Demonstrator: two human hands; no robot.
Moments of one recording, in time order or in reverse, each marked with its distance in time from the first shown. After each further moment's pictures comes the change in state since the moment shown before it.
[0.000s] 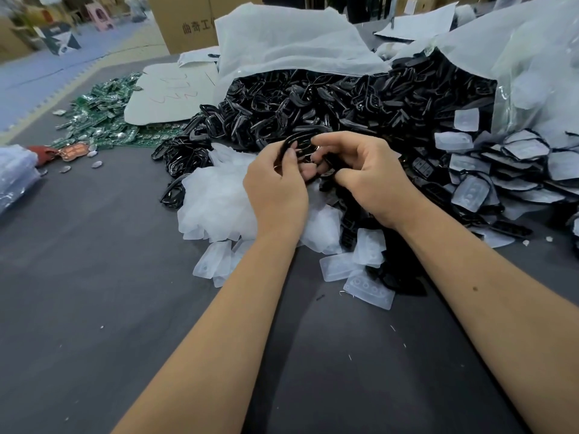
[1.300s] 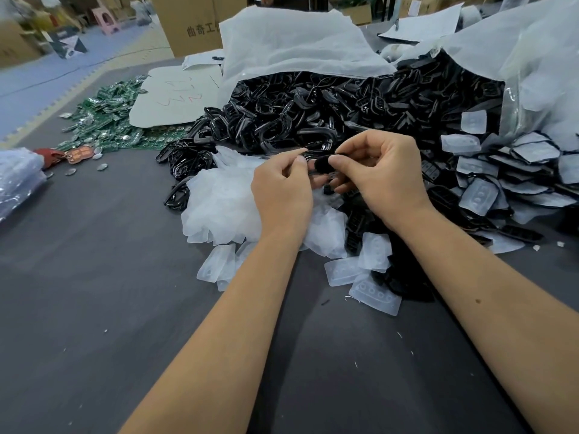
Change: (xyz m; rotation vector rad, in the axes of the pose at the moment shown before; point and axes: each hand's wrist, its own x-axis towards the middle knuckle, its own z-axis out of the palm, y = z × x) left_hand 0.002 -0.001 0.002 -0.093 -0.052 -0.153; right_hand 0.003 0.008 0.001 0.065 0.257 -0.030
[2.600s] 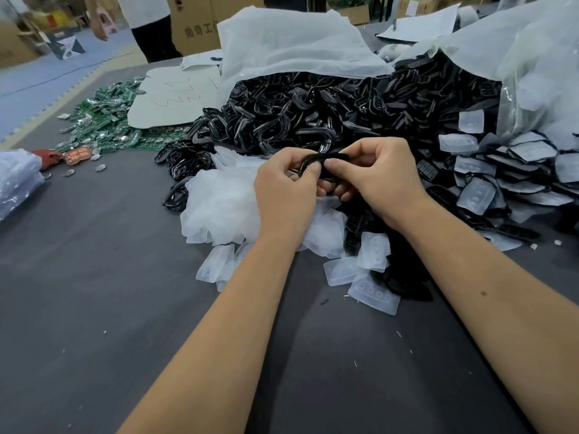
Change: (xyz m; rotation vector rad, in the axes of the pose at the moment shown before) left_hand -0.002 0.001 -0.004 0.080 -0.099 0.120; right_hand 0.002 -0.001 -0.002 0.026 -0.051 0.182
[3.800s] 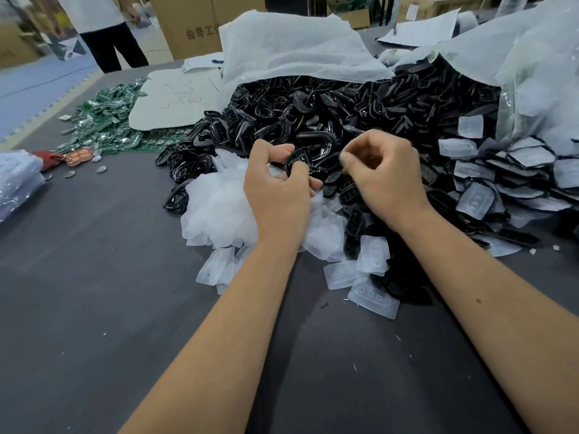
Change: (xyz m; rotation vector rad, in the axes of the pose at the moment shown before) left_hand -0.002 0.005 0.001 -0.138 0.176 0.073; right_hand -0.001 -0.007 -0.004 -0.448 0.168 -0.250
